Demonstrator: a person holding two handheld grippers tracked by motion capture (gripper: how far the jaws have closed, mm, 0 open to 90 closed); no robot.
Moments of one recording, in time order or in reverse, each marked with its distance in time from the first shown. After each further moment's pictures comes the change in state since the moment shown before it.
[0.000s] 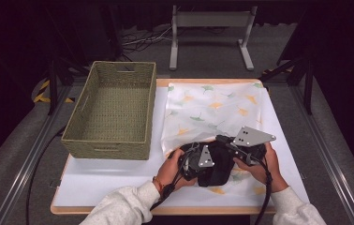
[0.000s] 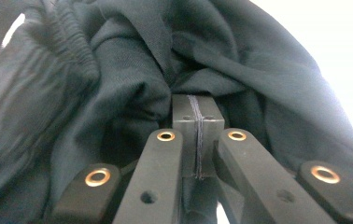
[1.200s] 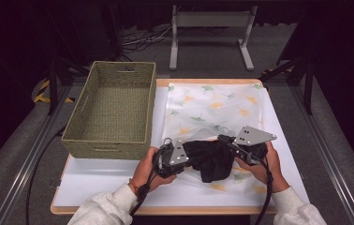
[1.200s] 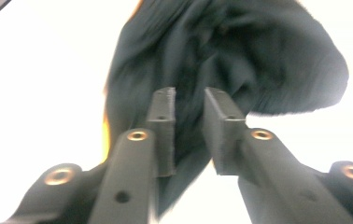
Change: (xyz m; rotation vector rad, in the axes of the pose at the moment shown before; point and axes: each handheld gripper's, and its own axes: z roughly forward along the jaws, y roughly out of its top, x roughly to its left) left arm 0.020 -0.047 -0.062 -0.061 0.113 -0.092; right arm -0.003 -0.003 -0.001 0.026 -0.019 0.019
